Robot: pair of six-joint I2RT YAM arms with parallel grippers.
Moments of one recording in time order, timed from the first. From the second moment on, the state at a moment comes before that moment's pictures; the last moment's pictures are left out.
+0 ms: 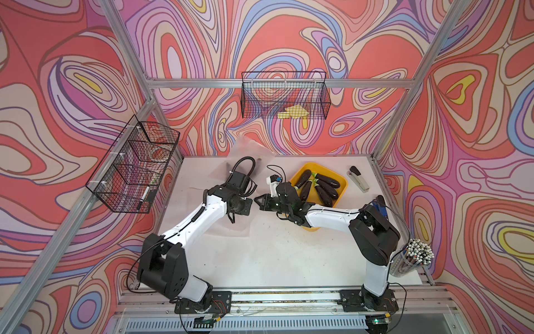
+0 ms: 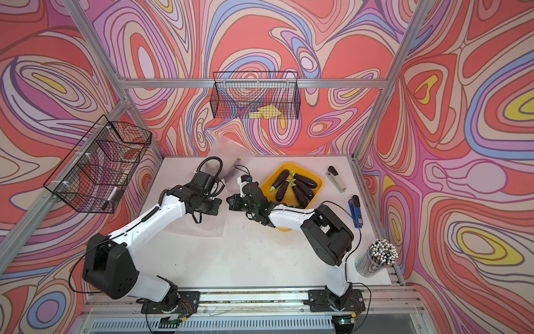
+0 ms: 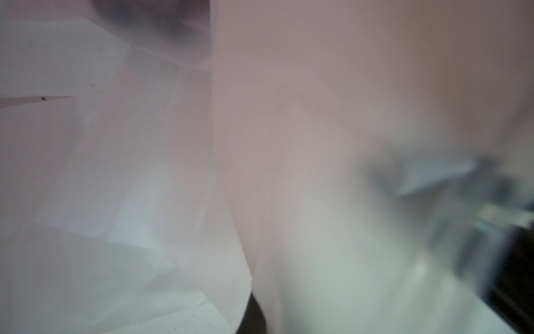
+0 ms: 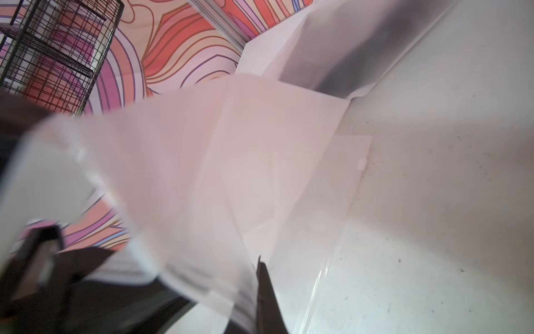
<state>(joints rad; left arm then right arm) -0.42 1.42 1.20 -0.86 -0.08 -0.18 0.77 1.91 1.19 0.31 -0.23 0.76</state>
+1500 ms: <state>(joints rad) -0.41 1.24 1.35 -1.26 -0.31 -0.46 0.84 2.17 1.57 0.43 -0.70 0.79</state>
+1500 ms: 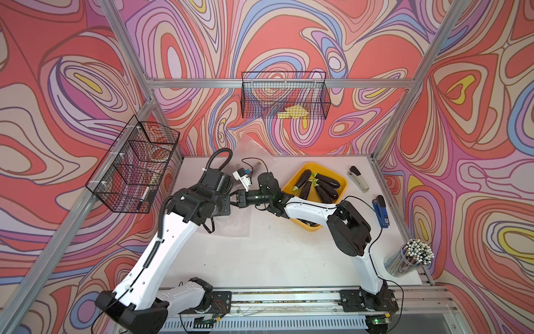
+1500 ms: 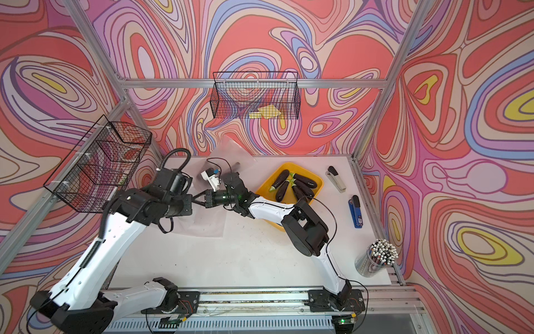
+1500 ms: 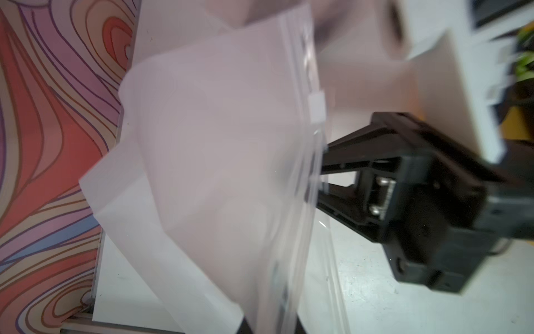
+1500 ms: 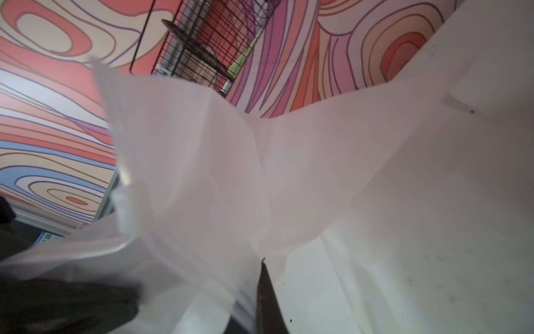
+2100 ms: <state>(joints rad) -0.38 1.53 1.05 -0.85 -0.08 -0.58 0.81 2.05 1.24 0.24 -0.43 0.75</state>
